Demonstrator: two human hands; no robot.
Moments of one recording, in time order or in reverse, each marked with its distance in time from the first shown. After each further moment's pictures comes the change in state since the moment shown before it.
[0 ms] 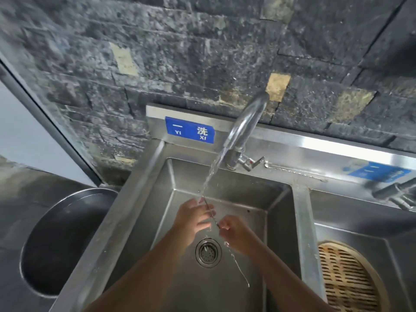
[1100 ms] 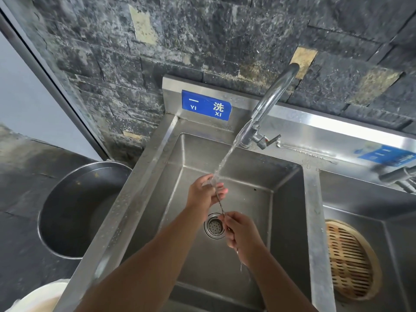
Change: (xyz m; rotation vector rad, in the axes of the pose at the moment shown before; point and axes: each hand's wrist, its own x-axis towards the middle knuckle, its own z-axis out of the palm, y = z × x) left_hand -0.019 -0.014 -0.018 -0.107 -0.010 0.111; right_hand -0.068 -0.030 0.059 0.856 0.097 0.338
